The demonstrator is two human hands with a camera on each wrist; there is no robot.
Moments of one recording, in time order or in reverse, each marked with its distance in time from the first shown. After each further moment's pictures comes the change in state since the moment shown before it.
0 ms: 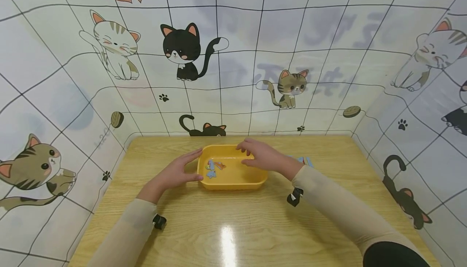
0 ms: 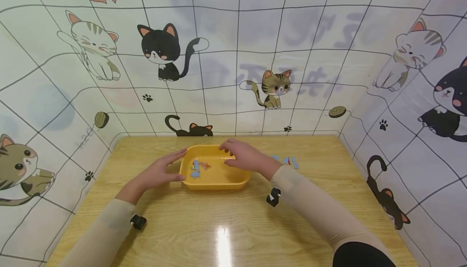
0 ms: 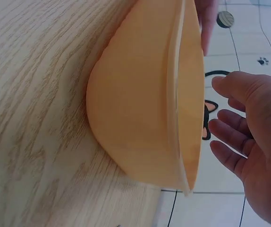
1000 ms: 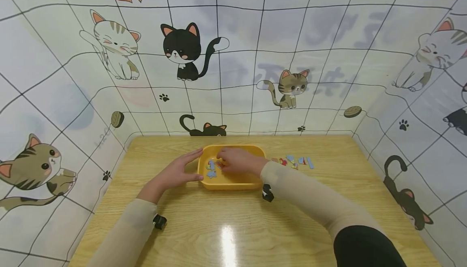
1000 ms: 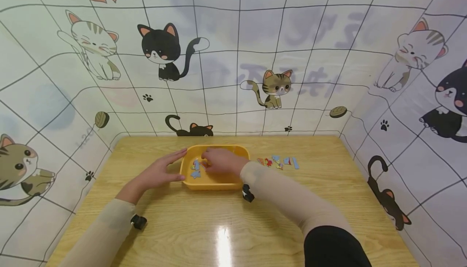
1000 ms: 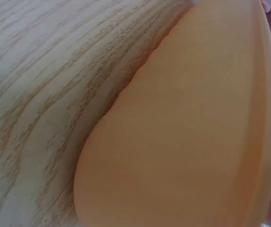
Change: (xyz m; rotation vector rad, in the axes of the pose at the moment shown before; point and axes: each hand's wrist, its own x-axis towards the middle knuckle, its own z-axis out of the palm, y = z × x) left_hand 0.000 0.001 0.000 0.005 0.002 -0.019; right_hand 0.079 -0.013 0.063 -0.197 -0.198 0.001
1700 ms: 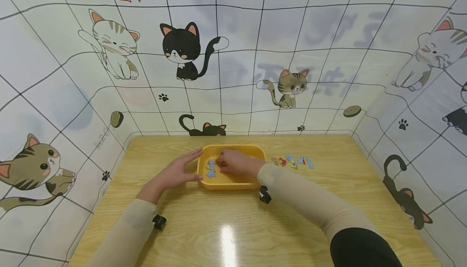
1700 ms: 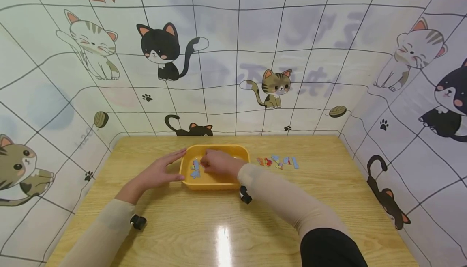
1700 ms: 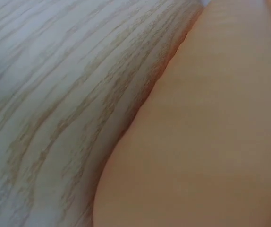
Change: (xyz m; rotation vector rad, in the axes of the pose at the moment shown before) left_hand 0.000 0.001 0.000 -0.012 -0.006 -0.007; right_hand -0.001 -0.006 0.007 0.034 0.016 -0.076
